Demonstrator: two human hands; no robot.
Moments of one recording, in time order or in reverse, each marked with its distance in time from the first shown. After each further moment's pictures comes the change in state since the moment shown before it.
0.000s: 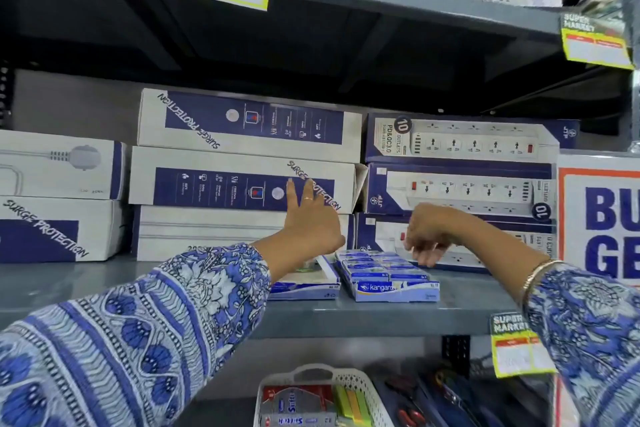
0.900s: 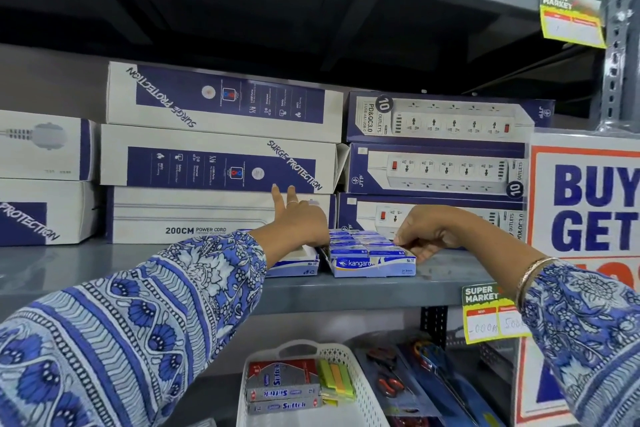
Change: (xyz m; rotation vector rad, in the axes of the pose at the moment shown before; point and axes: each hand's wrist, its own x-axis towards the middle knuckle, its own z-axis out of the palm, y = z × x) left_hand -0.003 0.017 0.013 0.004 -0.270 -0.008; right_hand -0.029 0.027 0.008 0.230 -0.147 0.074
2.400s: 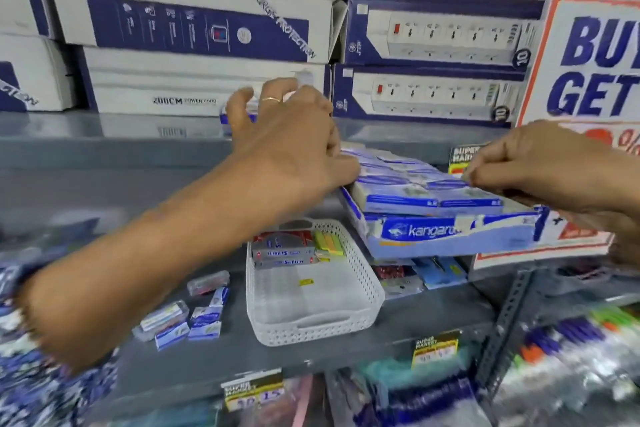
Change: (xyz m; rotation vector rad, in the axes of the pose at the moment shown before) left_hand -0.184 0.003 -0.002 -0.465 0.316 0.158; right_hand -0.180 0.057 0.043 0.010 0.172 -0.199
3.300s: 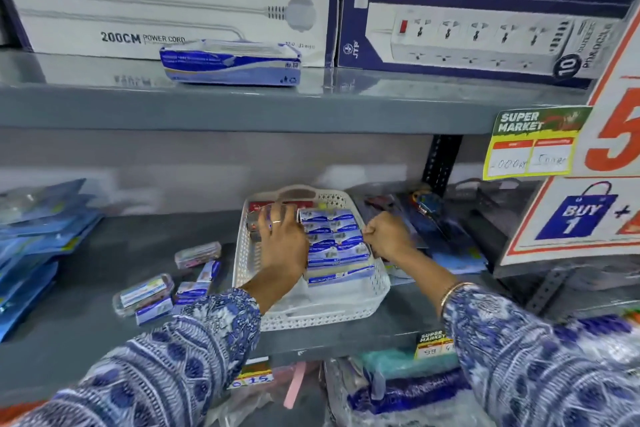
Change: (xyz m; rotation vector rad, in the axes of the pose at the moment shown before) left_hand 0.006 -0.100 0.291 0.375 -0.254 -0.207; right_hand 0.176 0.167 0.213 -0.225 -0.130 0.113
